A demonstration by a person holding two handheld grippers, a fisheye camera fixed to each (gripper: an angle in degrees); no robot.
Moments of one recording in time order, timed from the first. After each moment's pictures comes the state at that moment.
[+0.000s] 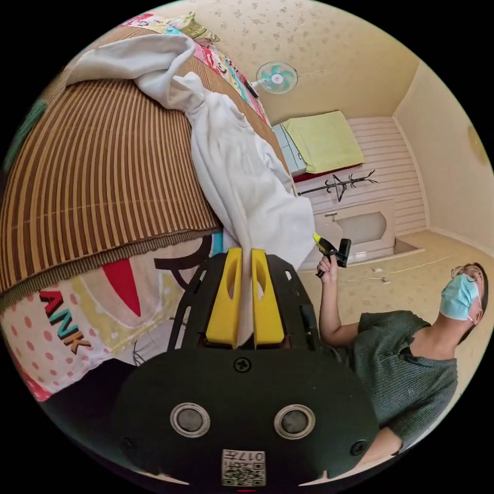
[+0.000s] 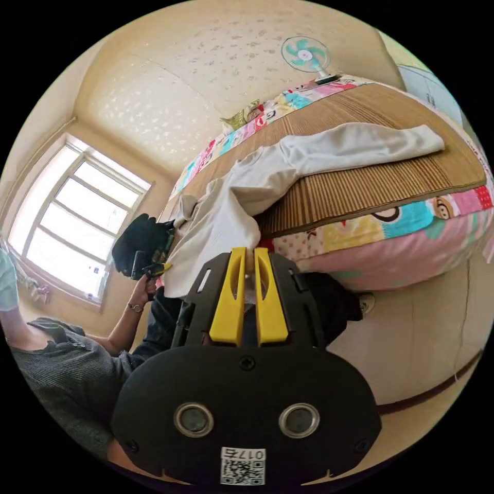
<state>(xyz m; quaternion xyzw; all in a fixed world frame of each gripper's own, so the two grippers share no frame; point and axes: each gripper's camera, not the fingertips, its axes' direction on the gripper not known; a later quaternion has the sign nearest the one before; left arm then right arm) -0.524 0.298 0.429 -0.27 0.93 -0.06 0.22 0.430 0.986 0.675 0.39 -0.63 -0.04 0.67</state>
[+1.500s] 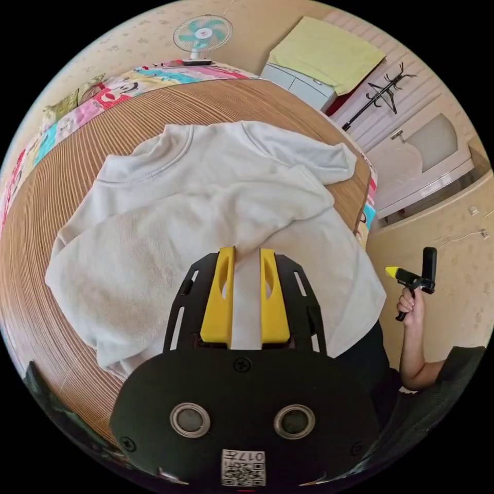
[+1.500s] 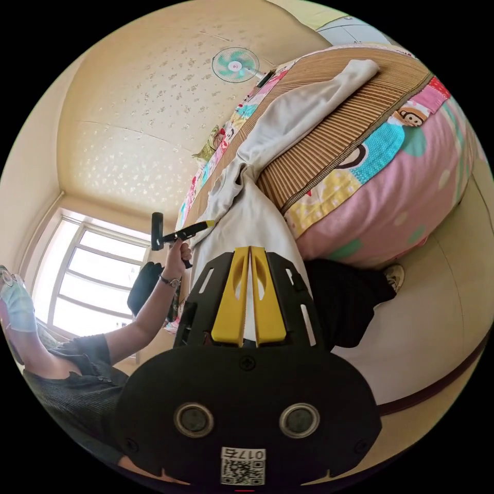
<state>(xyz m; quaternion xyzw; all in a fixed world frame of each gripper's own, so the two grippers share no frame) -0.386 -0.078 0.137 -0.11 0.89 0.13 0.41 0.463 0.935 0.698 0.33 -0.74 0.06 0.58</state>
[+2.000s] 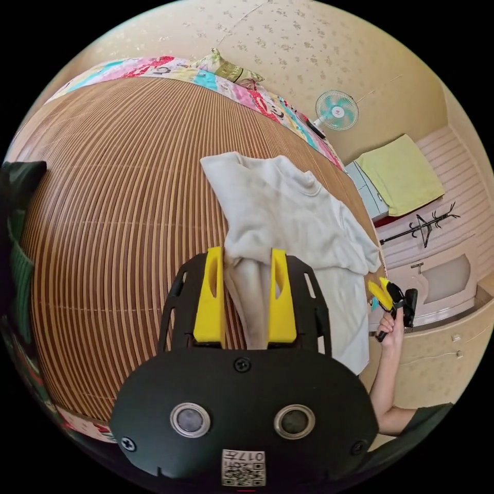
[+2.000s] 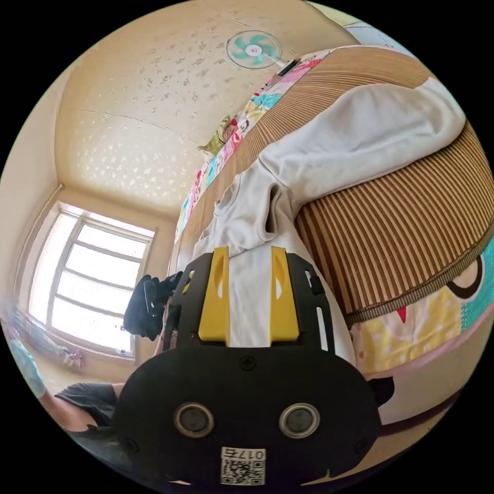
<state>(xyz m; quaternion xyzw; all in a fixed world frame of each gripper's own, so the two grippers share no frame) -0.387 0.088 0.344 -0.29 0.83 -0.13 0.47 0.468 0.772 0.582 0.31 -0.74 0.02 0.60</state>
